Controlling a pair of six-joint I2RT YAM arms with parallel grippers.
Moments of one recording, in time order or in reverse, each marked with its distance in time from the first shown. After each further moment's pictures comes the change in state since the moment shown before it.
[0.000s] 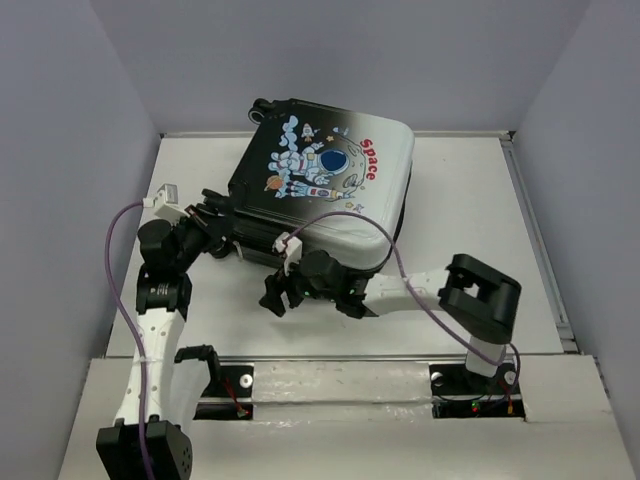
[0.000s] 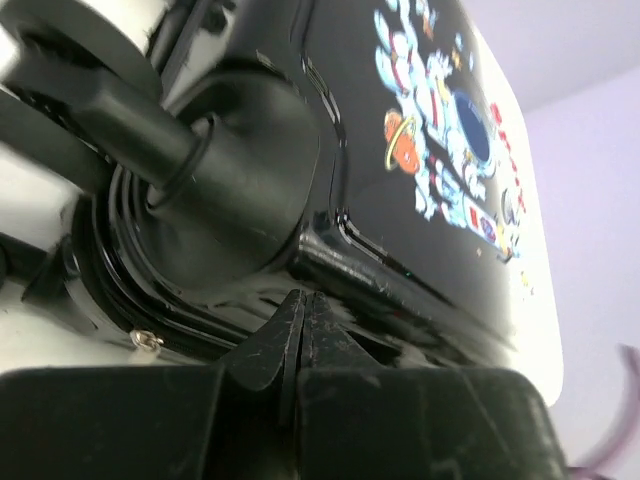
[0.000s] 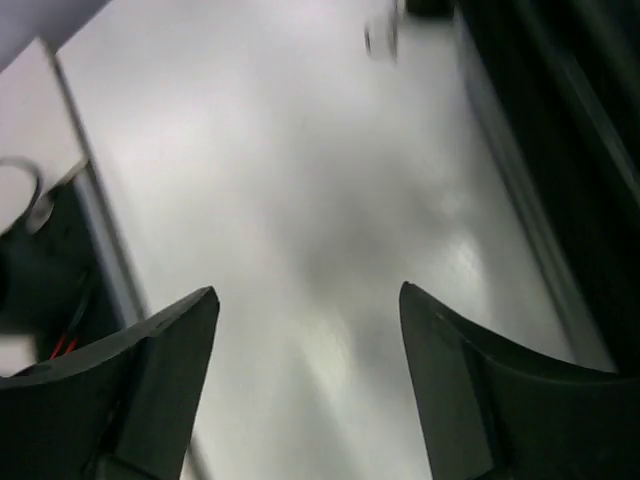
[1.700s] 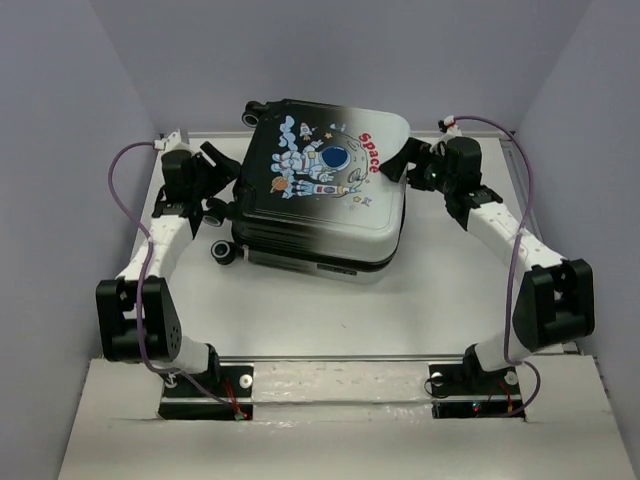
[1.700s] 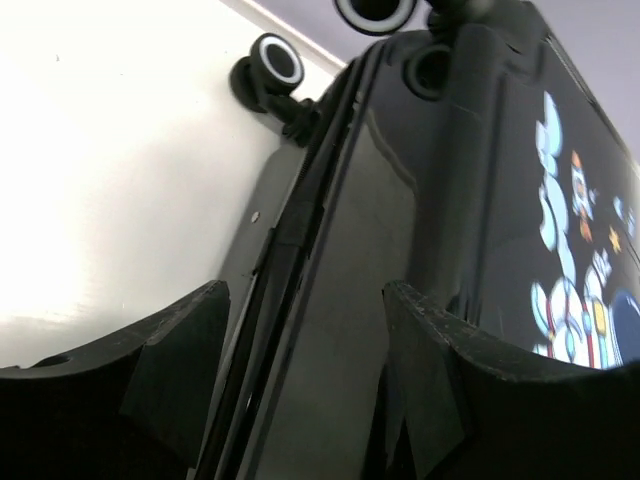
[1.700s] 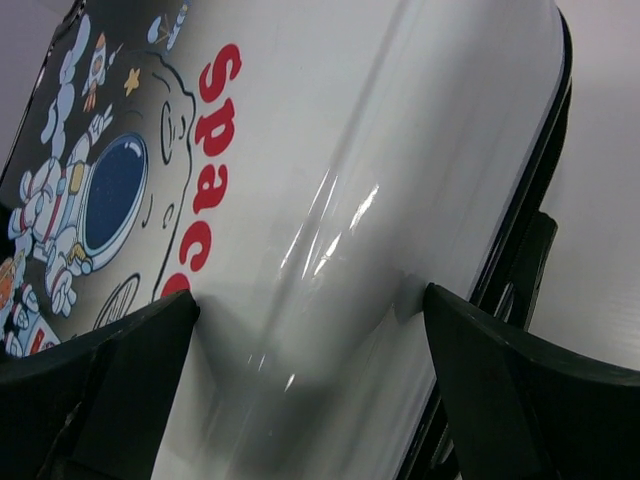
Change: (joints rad) left arm -0.083 0.714 0.463 0.094 -0.259 0.098; right arm -0.901 -0.402 0.065 -0.464 -0.282 0.208
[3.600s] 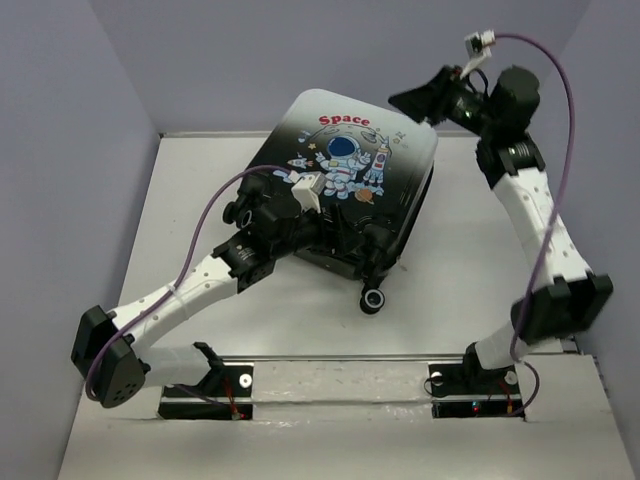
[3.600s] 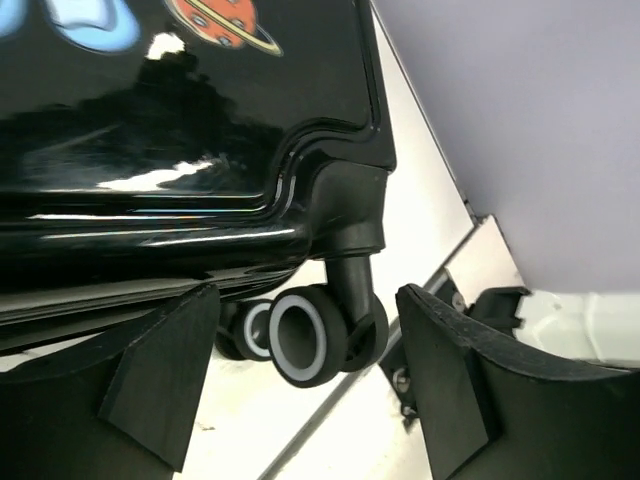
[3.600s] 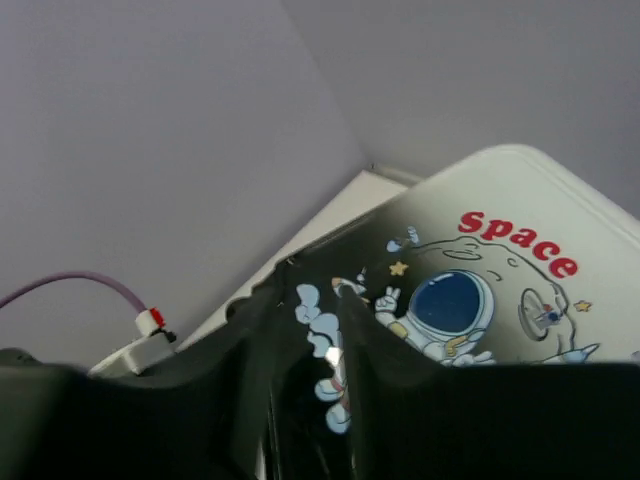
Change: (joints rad) left arm -0.824 -0.259 -0.084 -0.134 -0.035 -0.028; right arm -0.064 0.182 0.721 -0.067 -0.443 0.052
